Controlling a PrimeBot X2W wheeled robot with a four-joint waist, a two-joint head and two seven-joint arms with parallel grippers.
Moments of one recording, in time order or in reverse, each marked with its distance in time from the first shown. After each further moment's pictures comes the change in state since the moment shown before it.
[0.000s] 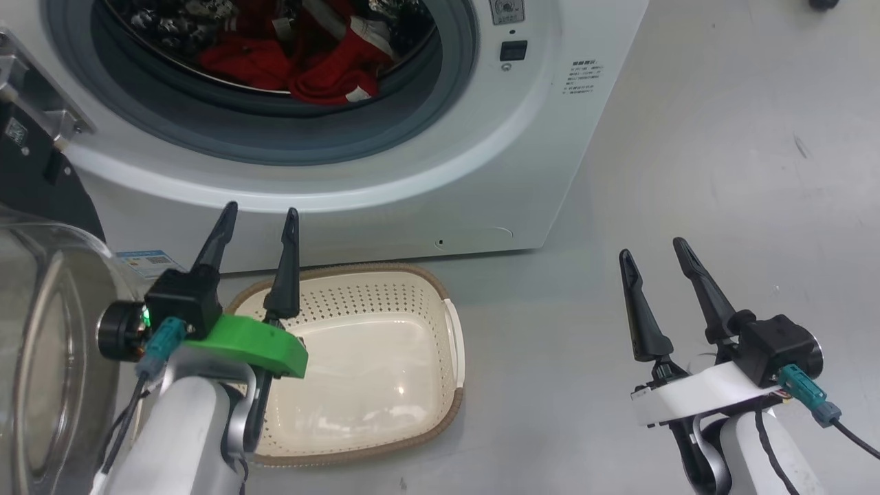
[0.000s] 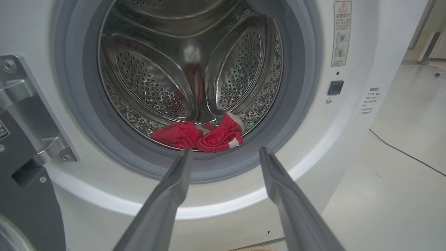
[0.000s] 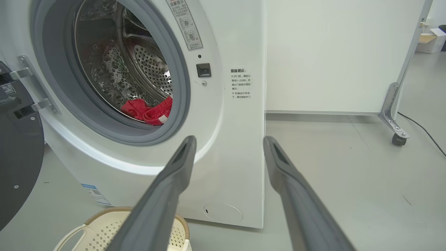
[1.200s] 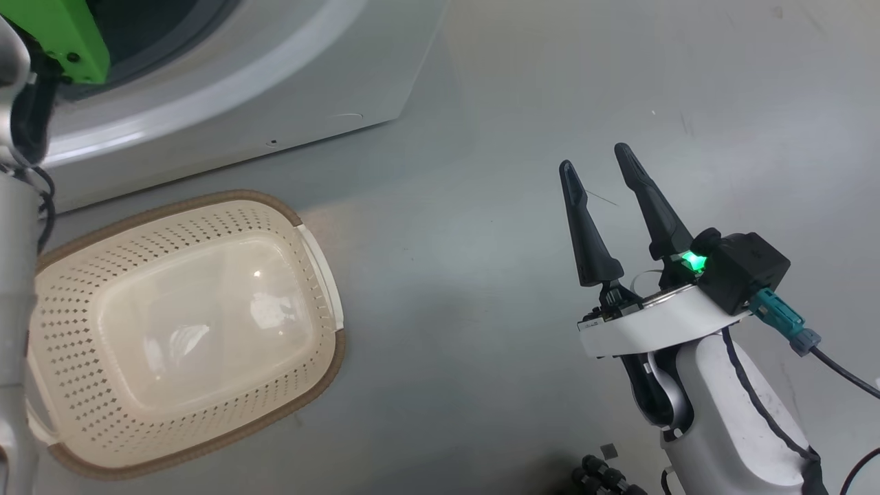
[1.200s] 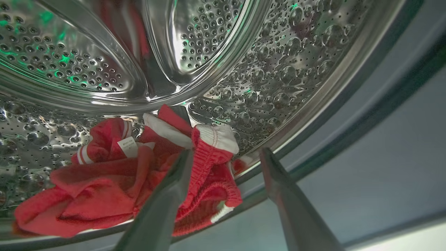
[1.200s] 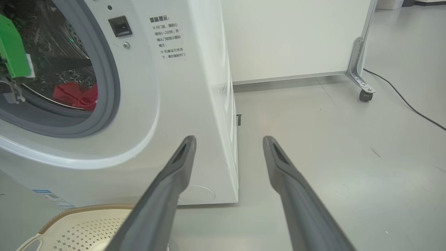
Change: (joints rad) left arm -0.736 0.185 0.073 0.305 -0.082 -0.150 0.493; right arm -0.229 -0.004 0.181 -0.023 0.152 -0.018 0.000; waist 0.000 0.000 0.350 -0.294
